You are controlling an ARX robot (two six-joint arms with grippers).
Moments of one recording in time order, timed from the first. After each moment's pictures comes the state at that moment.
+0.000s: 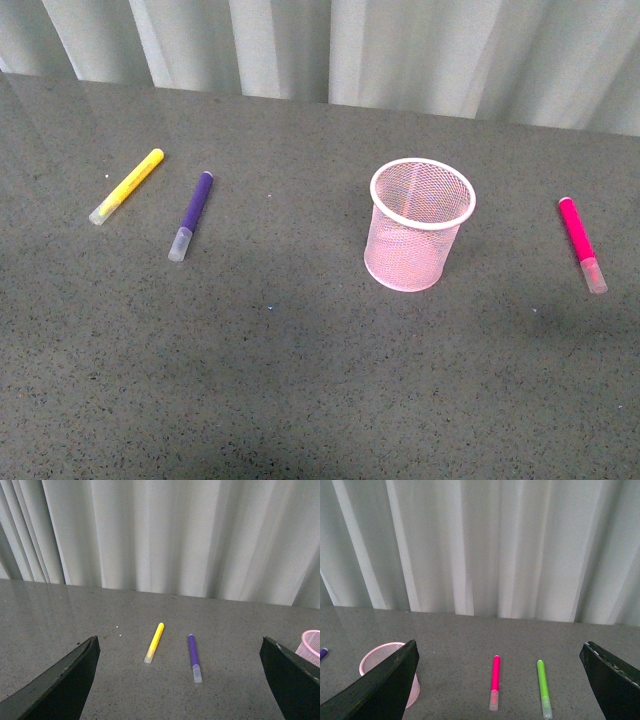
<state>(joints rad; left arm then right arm) 0.00 0.00 0.01 0.00 0.00 0.00 0.00 0.00 0.02 0.00 0.00 0.00</state>
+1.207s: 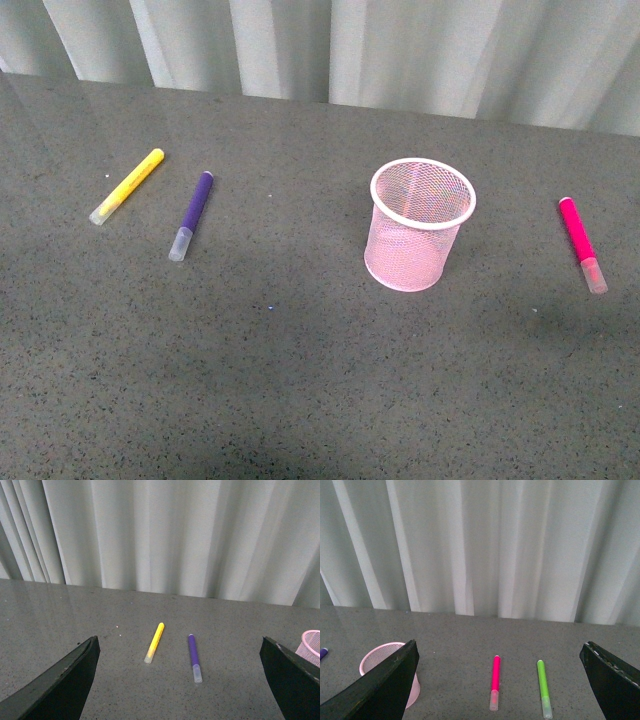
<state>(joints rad) 0.00 0.00 0.01 0.00 0.00 0.00 0.00 0.00 0.02 0.00 0.00 0.00</state>
